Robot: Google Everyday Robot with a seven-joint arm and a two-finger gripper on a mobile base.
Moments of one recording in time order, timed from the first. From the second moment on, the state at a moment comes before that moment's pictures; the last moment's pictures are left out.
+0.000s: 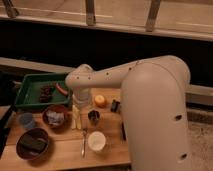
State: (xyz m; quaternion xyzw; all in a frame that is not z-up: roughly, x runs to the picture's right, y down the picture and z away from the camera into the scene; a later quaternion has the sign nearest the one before) arm -0.106 0.125 0.802 -0.34 0.13 0.40 0.84
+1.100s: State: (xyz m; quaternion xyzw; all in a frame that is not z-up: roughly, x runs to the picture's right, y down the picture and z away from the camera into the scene) arm -0.151 0.153 0.829 -0.33 0.09 0.36 0.87
